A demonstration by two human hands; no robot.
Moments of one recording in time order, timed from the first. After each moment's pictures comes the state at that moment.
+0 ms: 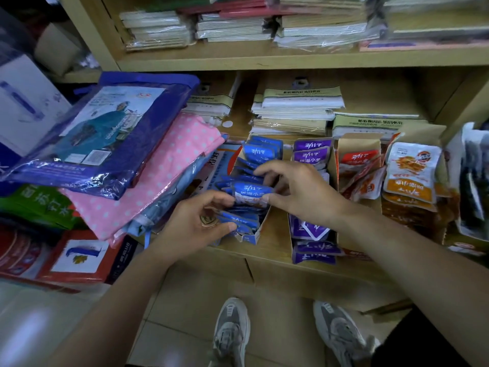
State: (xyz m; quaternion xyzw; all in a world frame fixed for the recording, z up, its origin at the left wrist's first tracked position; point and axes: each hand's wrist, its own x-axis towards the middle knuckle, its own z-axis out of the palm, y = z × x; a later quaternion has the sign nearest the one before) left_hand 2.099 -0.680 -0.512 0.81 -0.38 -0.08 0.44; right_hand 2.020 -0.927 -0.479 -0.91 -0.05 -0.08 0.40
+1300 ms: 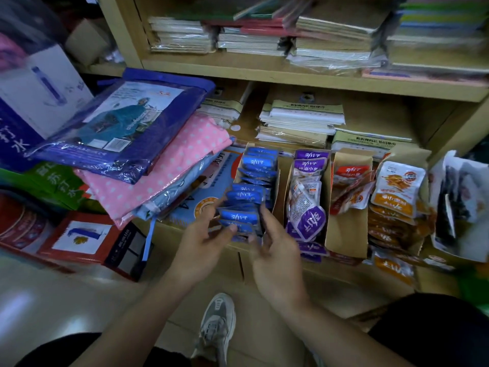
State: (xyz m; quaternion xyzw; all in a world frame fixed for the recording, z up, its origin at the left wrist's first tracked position) left_hand 2.024 -0.691 -0.513 0.77 -0.19 -0.10 0.60; right_hand 1.945 -0.819 -0.522 -0.77 0.16 -0.17 0.59
